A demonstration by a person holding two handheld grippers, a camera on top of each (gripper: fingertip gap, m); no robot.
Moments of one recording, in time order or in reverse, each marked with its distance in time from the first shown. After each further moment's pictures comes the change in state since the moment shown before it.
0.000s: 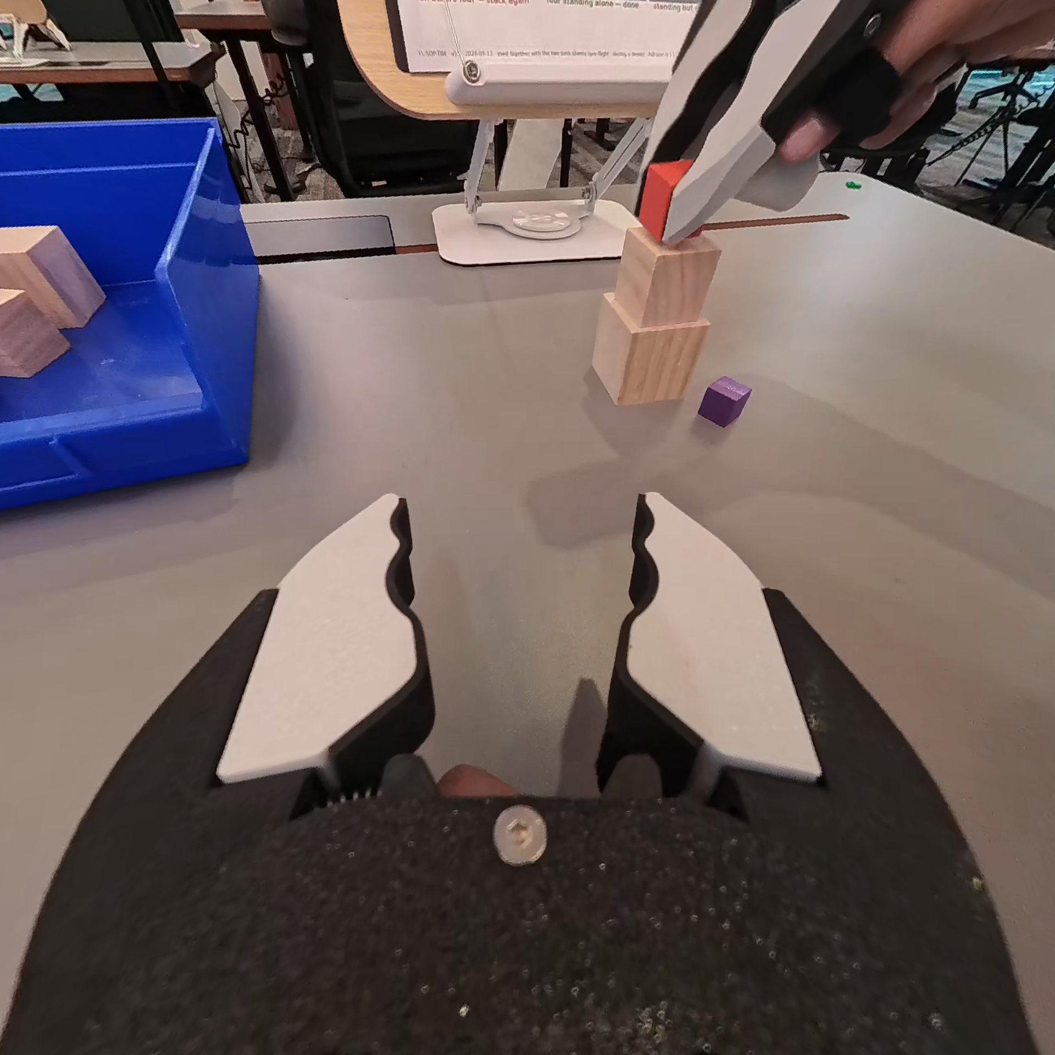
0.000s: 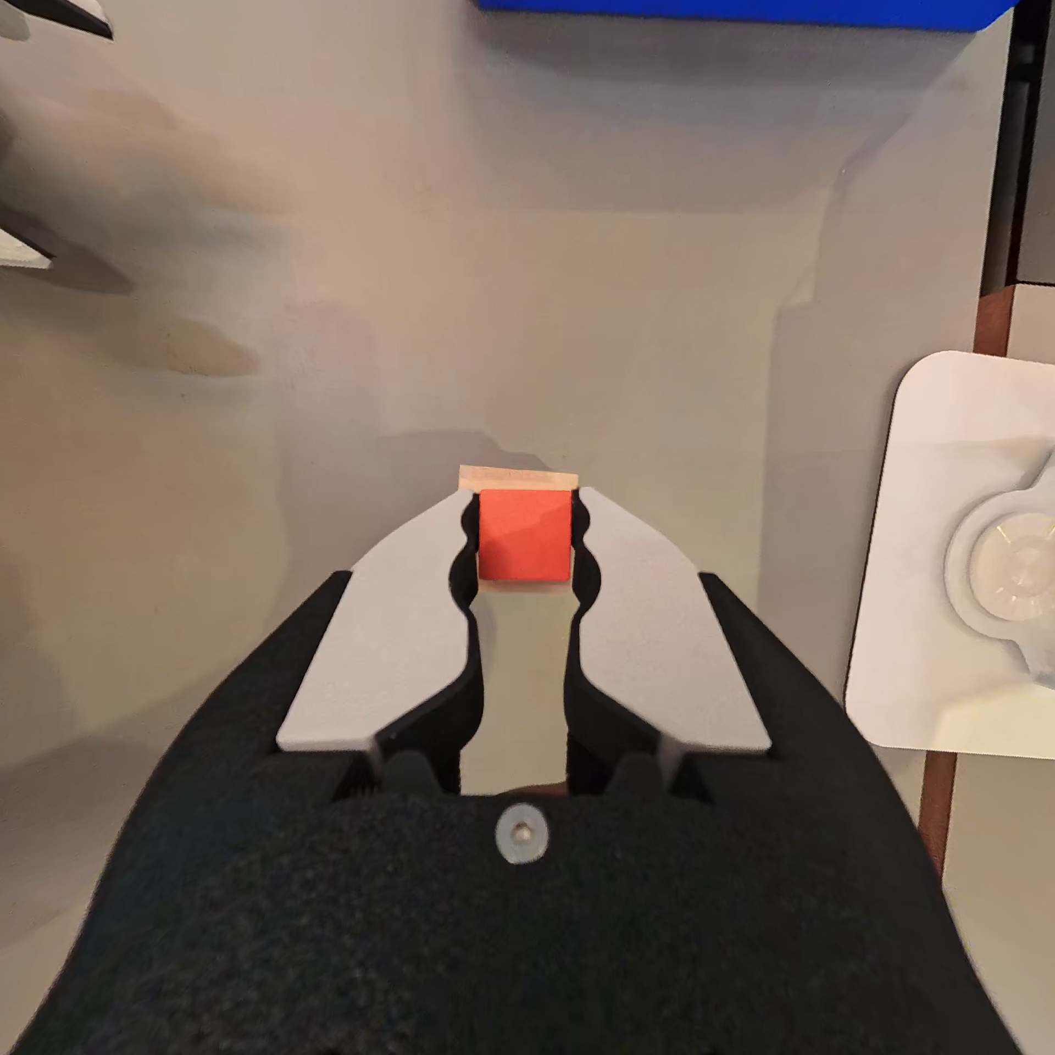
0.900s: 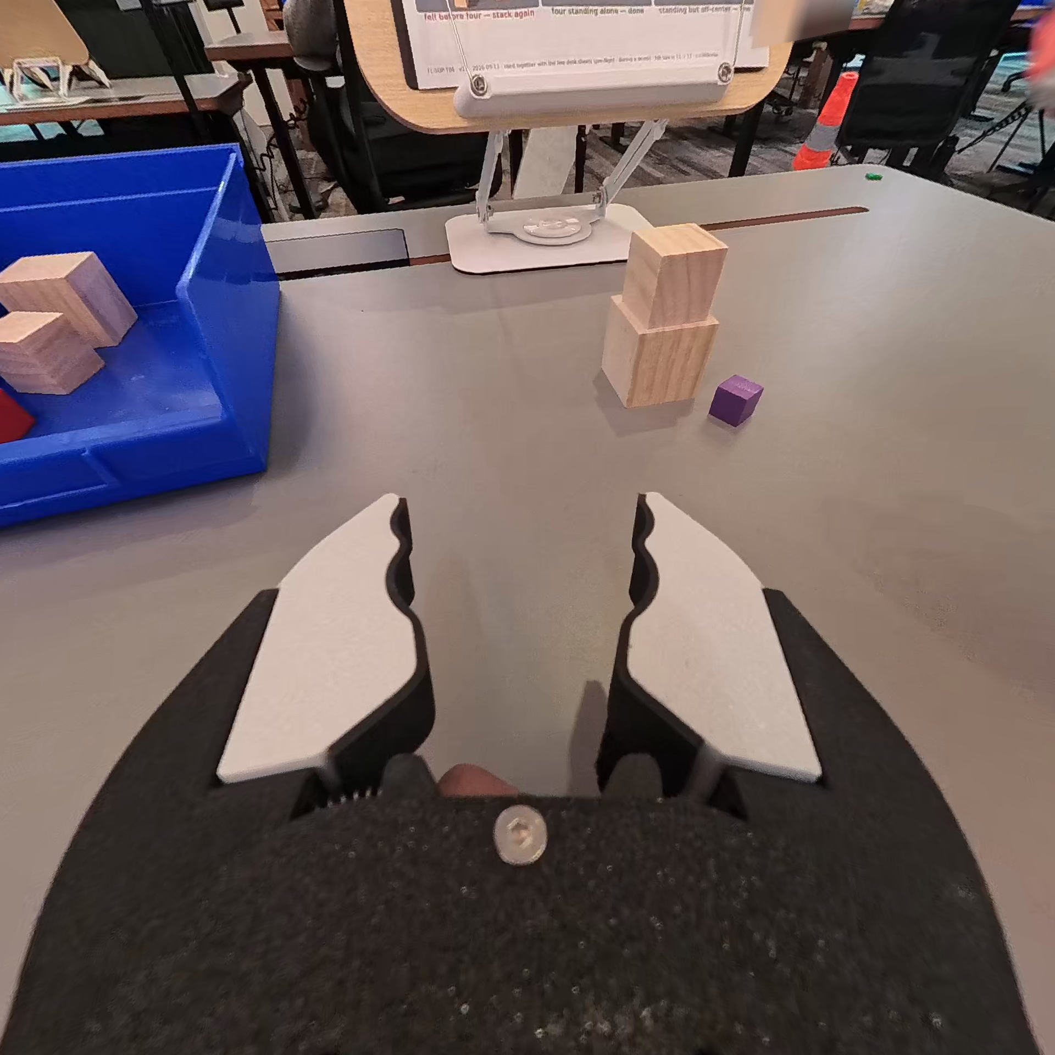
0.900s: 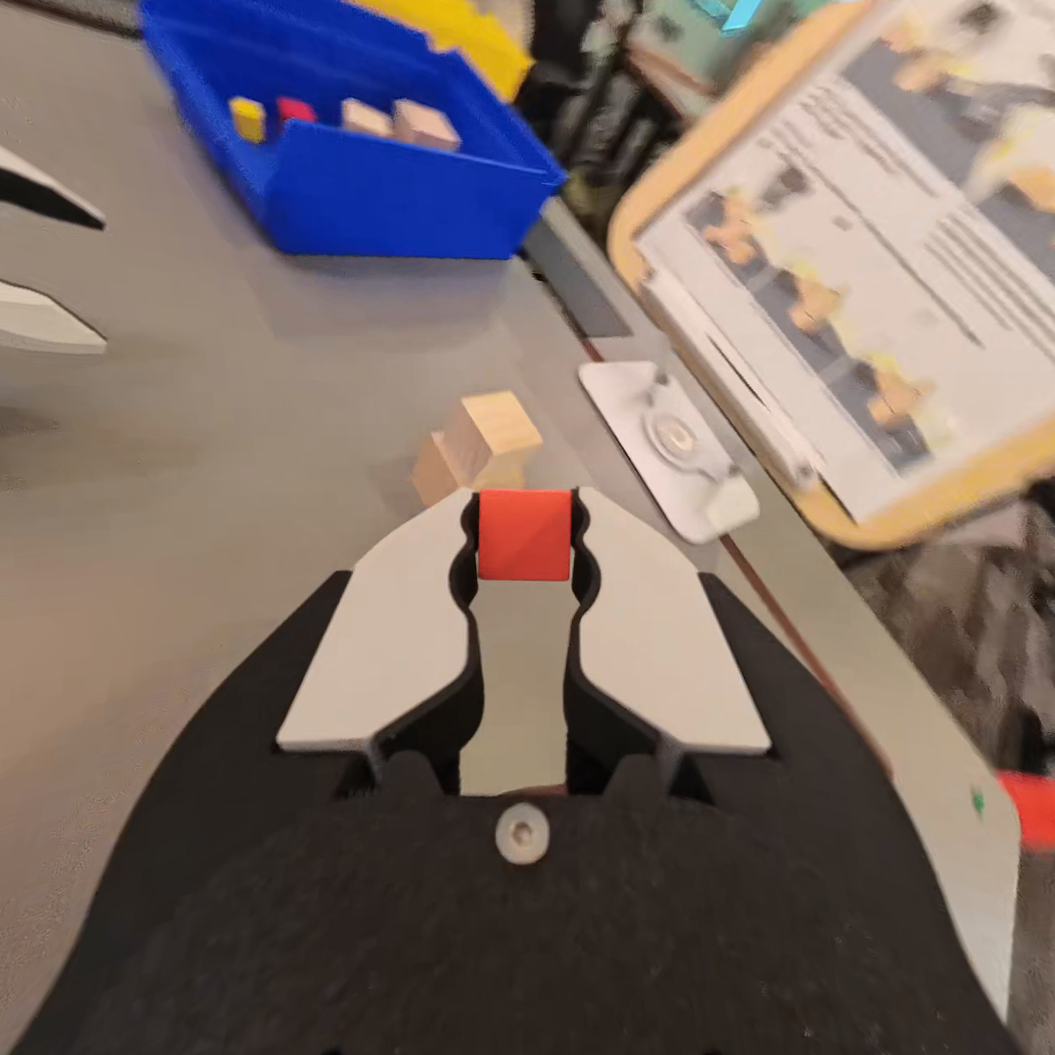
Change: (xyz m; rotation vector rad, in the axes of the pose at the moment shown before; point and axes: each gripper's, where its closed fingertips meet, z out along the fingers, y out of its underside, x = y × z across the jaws) left arm 0.000 -0.001 -0.001 0.011 -0.033 0.036; right arm -0.069 0.030 -0.100 0.395 0.687 0.118
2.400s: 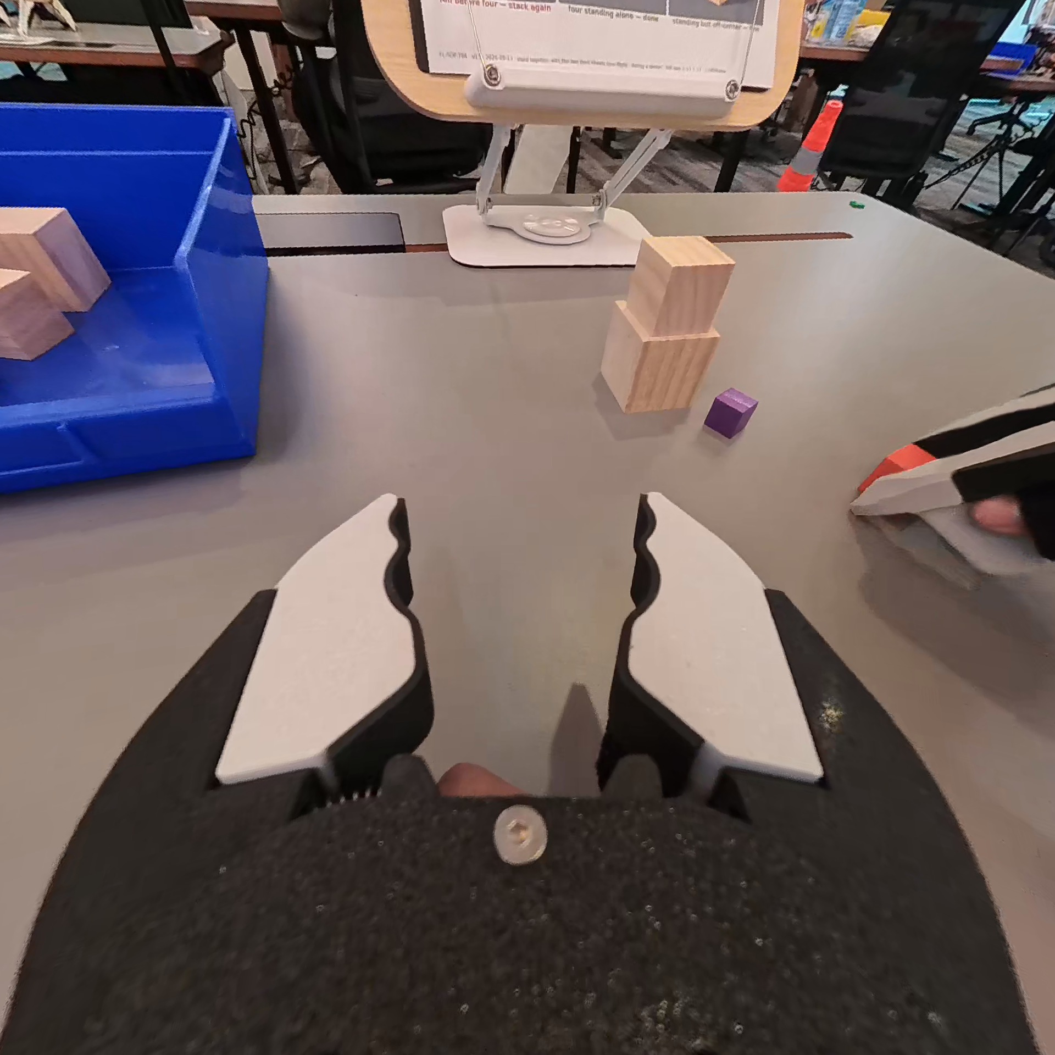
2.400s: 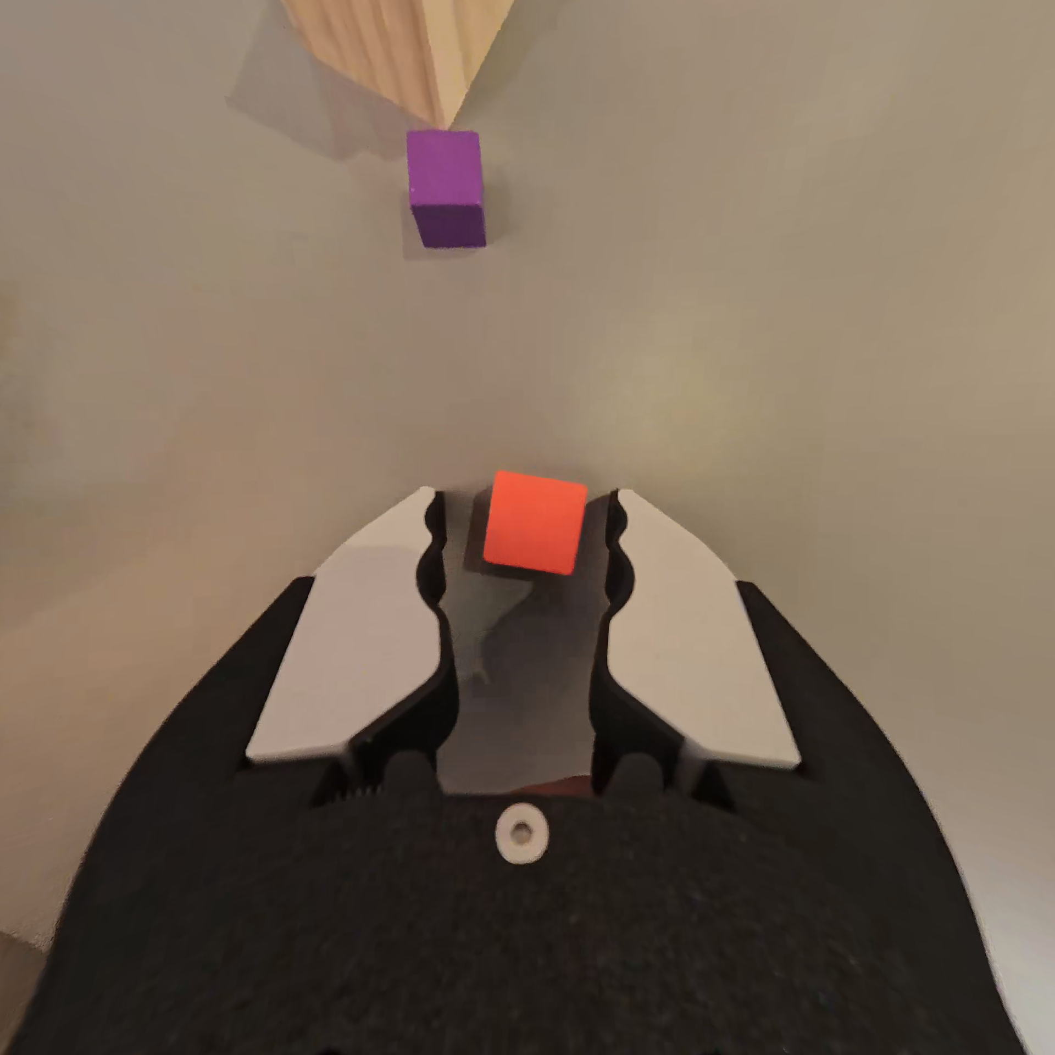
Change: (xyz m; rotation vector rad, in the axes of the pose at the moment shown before) left arm -0.005 0.000 0.002 -0.008 0.028 -0.075; right arm -0.092 0.141 0.018 -0.652 0.103 0.721
